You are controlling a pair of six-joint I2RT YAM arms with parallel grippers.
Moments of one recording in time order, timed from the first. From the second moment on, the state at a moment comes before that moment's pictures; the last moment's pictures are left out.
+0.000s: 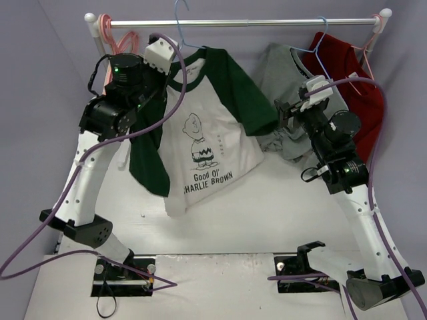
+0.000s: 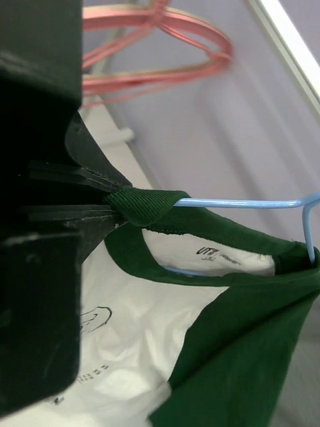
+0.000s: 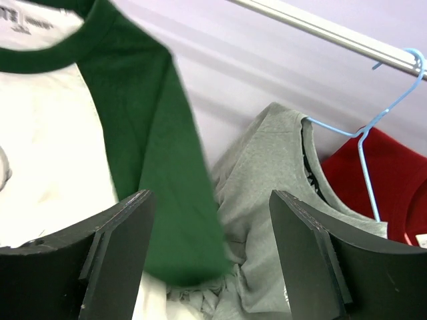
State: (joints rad) left arm -0.46 1.55 2.19 -0.78 -0.02 0.27; right arm 0.27 1.04 1.27 -0.09 -0.11 -0.28
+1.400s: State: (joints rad) left arm -0.40 1.64 2.10 -0.72 -0.30 0.16; right arm 0.27 0.95 1.15 -0.25 -0.09 -0.16
